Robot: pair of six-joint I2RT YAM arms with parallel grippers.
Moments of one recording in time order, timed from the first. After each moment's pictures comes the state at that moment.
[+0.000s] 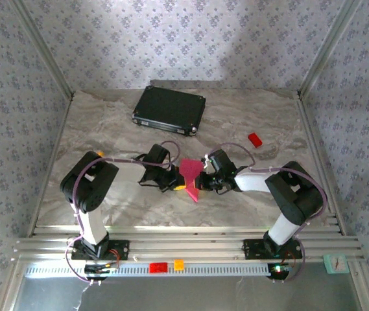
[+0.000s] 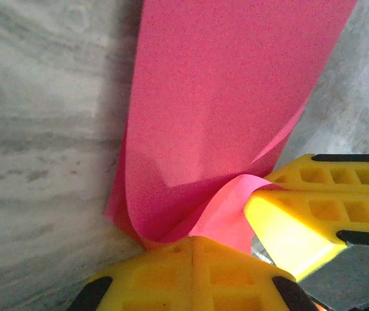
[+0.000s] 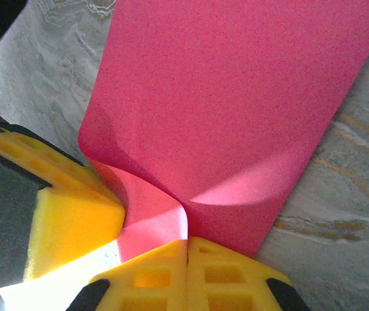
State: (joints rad) left arm -0.64 1.81 0.83 -0.05 0.66 -0.92; right arm 0.63 1.65 0.67 0.05 -0.40 0.60
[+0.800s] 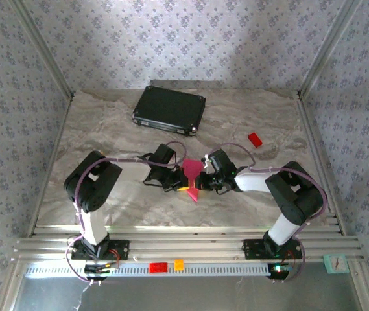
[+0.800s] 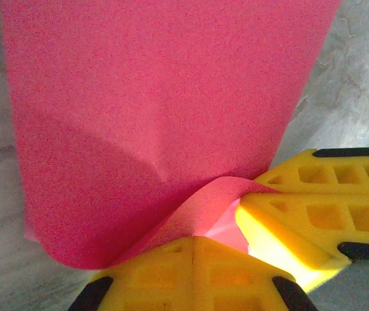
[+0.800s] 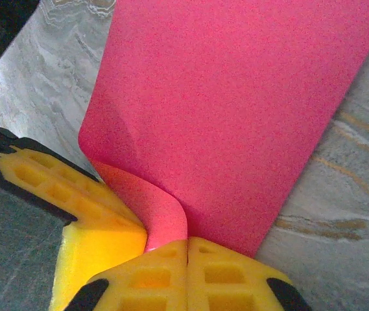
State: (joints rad) left arm -0.69 1.84 0.89 -0.11 0.62 -0.87; right arm 0.63 1.64 0.66 0.06 -0.41 0.62
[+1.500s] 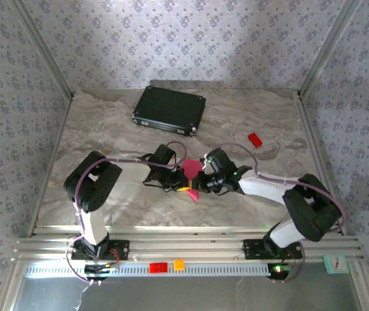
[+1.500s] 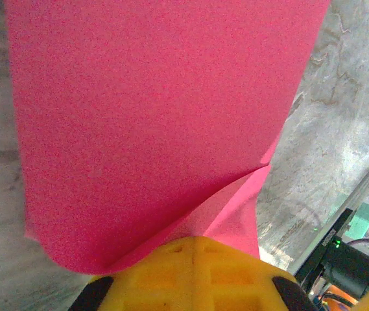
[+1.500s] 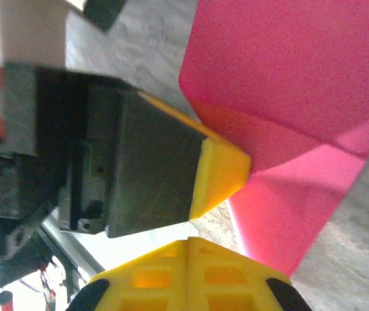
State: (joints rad) left arm -0.69 1.84 0.88 -0.08 0.62 -0.86; right arm 0.71 1.50 0.71 -0.11 -0.45 0.79
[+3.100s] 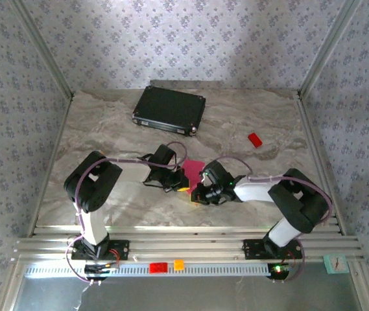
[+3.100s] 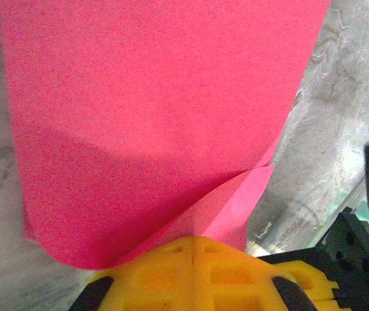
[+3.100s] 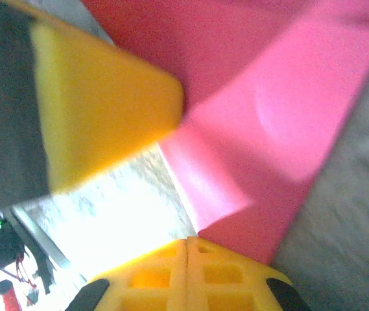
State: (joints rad) left arm -0.69 1.84 0.88 -0.08 0.62 -0.86; right arm 0.76 1.56 0.56 0.05 -0.48 0.88
